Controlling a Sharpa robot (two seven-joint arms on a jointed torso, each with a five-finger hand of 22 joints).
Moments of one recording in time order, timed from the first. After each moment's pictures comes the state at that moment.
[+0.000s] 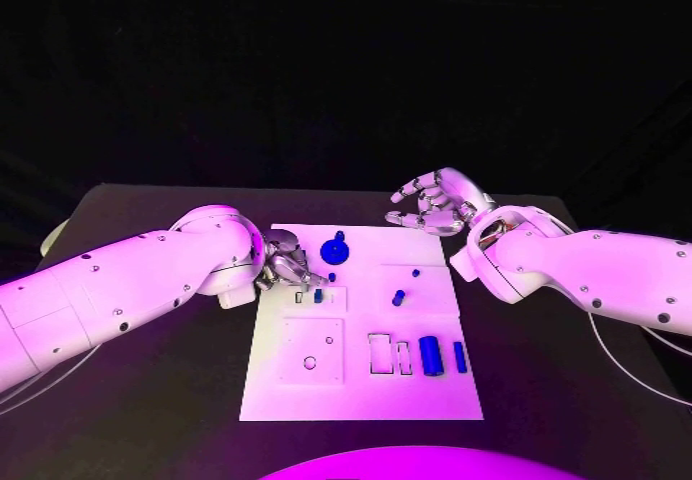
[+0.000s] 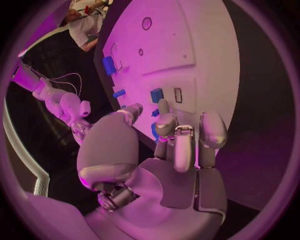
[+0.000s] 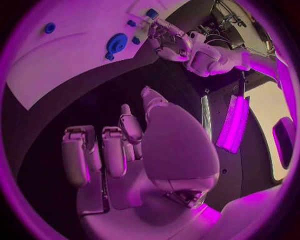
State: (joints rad) left arm 1.26 -0.56 -0.05 1.34 -1.03 0.23 -0.51; left_hand 1.01 -0.22 0.37 0.29 0.19 0.97 0.04 0.64 0.67 1.34 -0.03 1.16 0.98 1.47 -0.08 1.55 1.31 0.11 1.27 0.03 1.36 1.10; right arm 1.23 -0.97 -0.12 1.65 -0.93 -0.67 -0.01; right_hand 1.36 -0.19 0.16 0.29 0.20 0.92 0.14 0.24 0.29 1.34 0.06 1.17 1.27 1.47 -0.02 1.51 1.31 0.01 1.47 0.09 1.52 1.31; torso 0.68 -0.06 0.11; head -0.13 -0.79
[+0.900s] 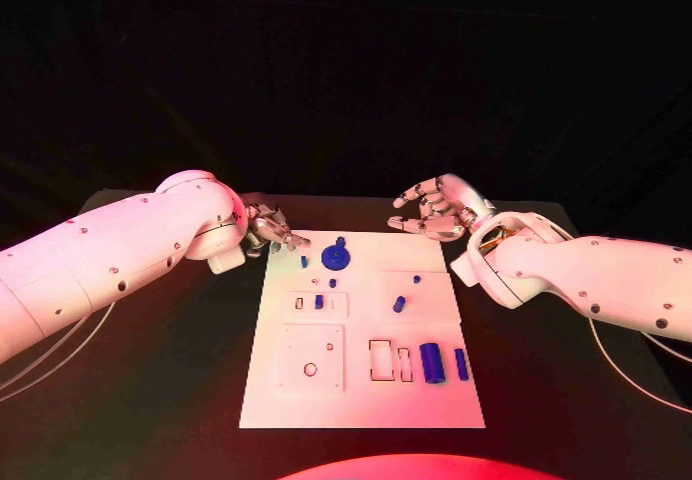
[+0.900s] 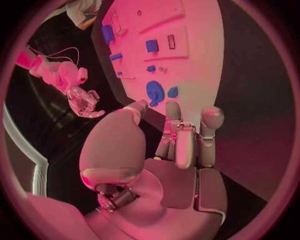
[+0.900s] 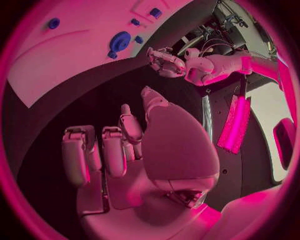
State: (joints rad) left arm 1.32 -0.51 0.01 1.15 -0.99 0.19 -0.48; left_hand 1.14 -0.18 0.31 0.29 0.20 0.82 0.12 0.54 0.61 1.12 0.04 0.96 0.71 1.47 -0.03 1.48 1.31 0.12 1.15 0.08 1.25 0.93; right arm 1.23 -0.96 -0.12 1.63 -0.93 -0.68 -0.01; right_hand 1.36 -0.19 0.16 0.29 0.20 0.92 0.14 0.24 0.29 1.34 0.06 1.17 1.27 1.47 -0.02 1.51 1.31 0.01 1.47 0.09 1.52 1.31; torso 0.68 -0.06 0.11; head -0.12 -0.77
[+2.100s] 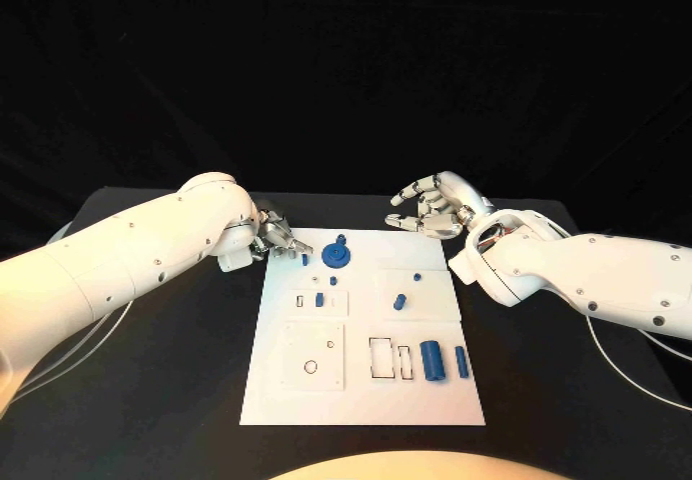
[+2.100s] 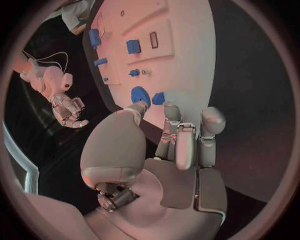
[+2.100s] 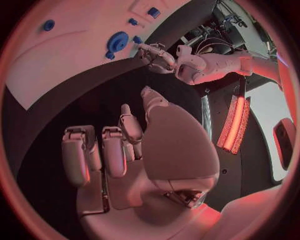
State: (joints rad) left arm 1.31 -0.39 -0.03 0.96 -1.01 0.28 -0.47; left_hand 1.13 -0.15 0.27 0.29 0.20 0.88 0.09 0.57 0.60 1.16 0.02 1.02 0.75 1.47 -0.03 1.50 1.31 0.12 1.19 0.07 1.28 0.99; right arm 1.23 -0.95 -0.12 1.63 -0.93 -0.68 -0.01; right_hand 1.36 -0.19 0.16 0.29 0.20 0.92 0.14 0.24 0.29 1.34 0.06 1.17 1.27 1.47 -0.02 1.51 1.31 0.01 1.47 0.09 1.52 1.31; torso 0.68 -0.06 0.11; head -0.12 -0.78
